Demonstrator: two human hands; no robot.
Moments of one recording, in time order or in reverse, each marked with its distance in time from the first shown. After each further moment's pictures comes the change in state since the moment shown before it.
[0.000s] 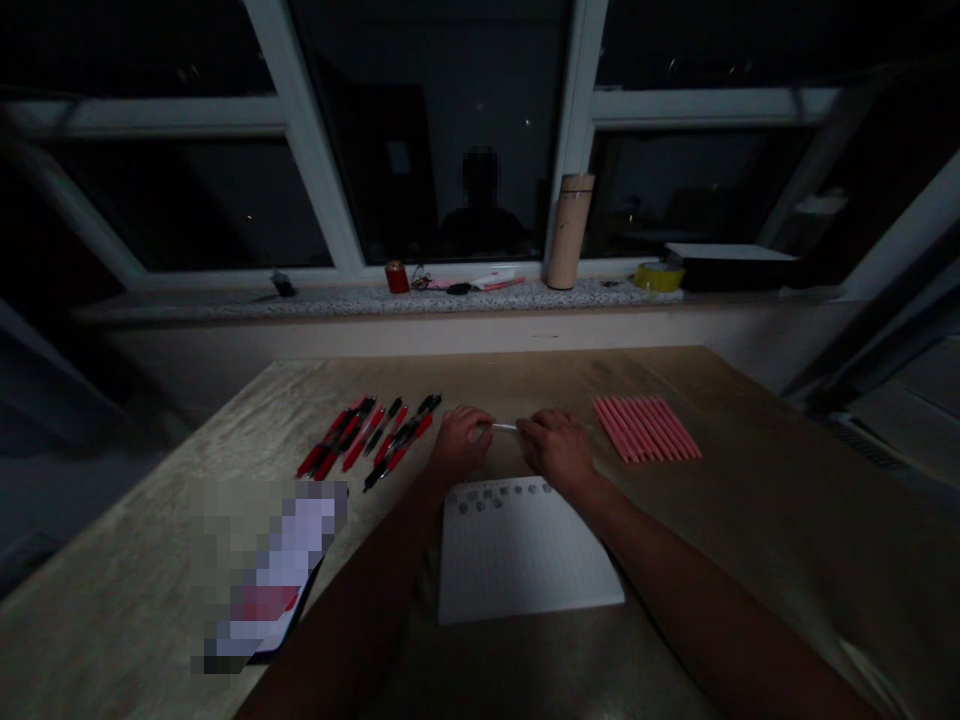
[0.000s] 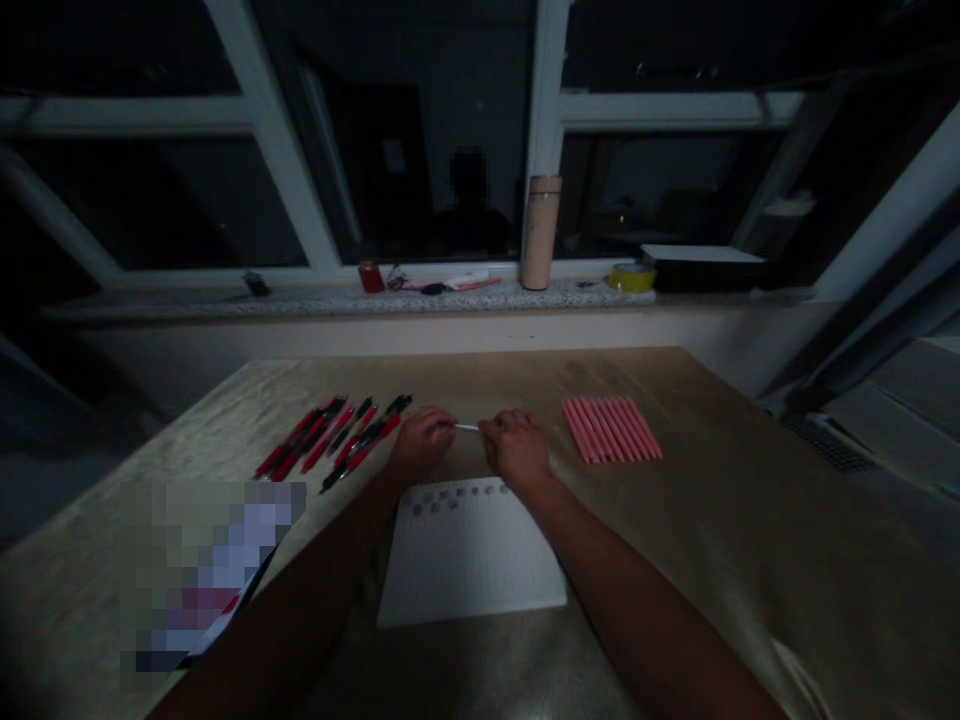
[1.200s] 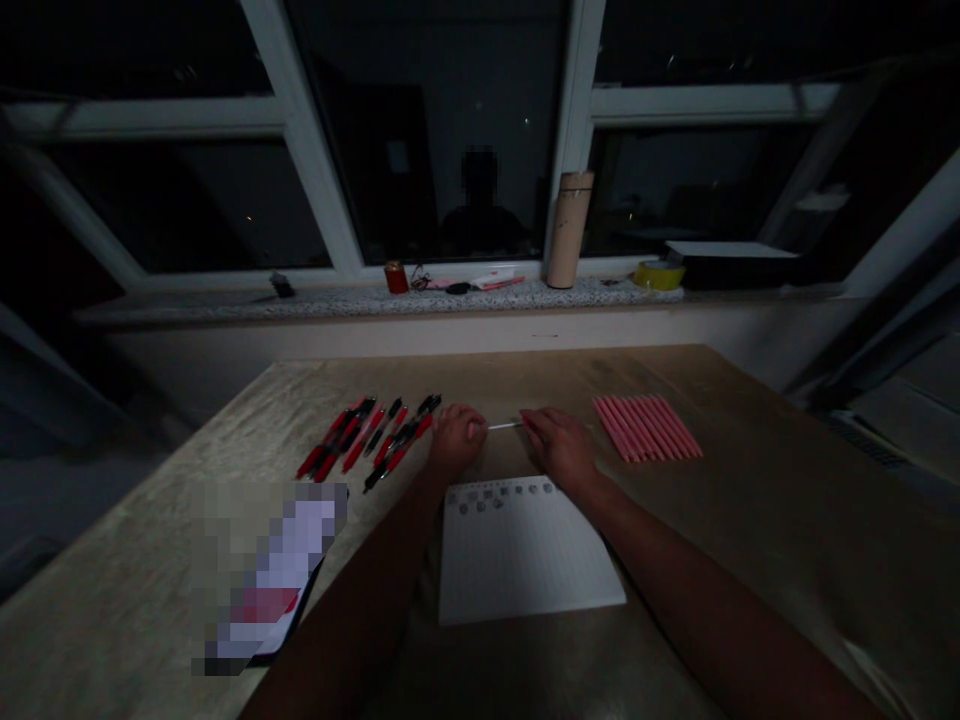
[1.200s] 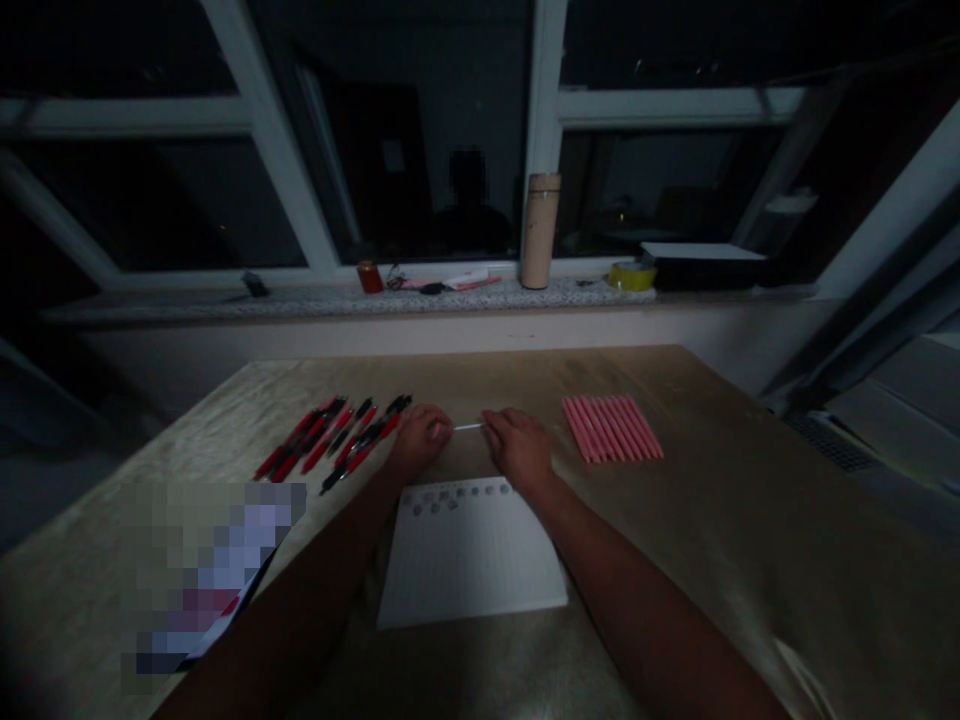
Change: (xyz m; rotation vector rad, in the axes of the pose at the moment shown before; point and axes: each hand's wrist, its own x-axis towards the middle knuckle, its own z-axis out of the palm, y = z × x) left_hand 0.000 -0.015 0.006 0.185 -0.082 -0.281; right_hand 0.000 0.007 0.013 0.166 0.108 0.093
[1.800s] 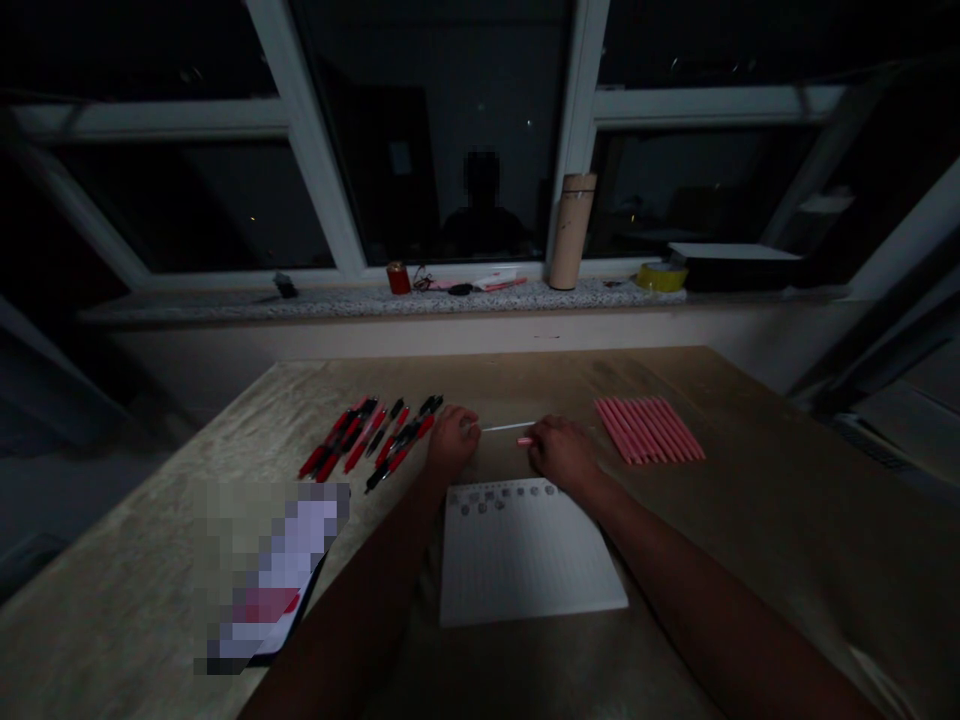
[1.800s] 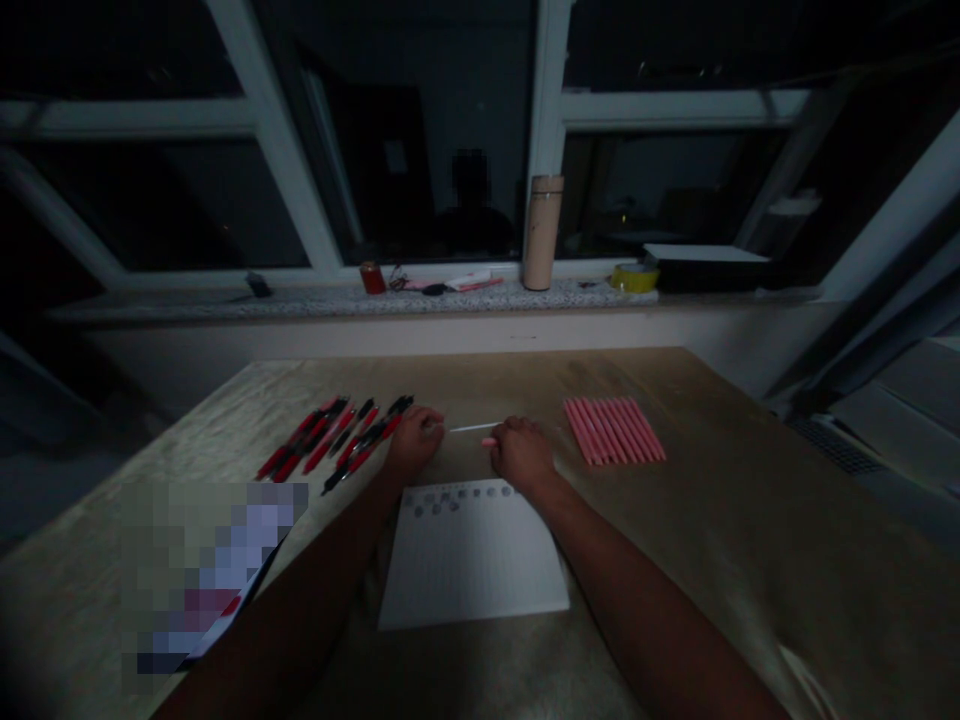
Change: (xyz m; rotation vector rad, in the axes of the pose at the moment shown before) left_hand 0.000 -0.006 -0.002 -0.138 0.101 -0.013; right_hand 0.002 -0.002 -0.004 -0.135 -0.264 0.031
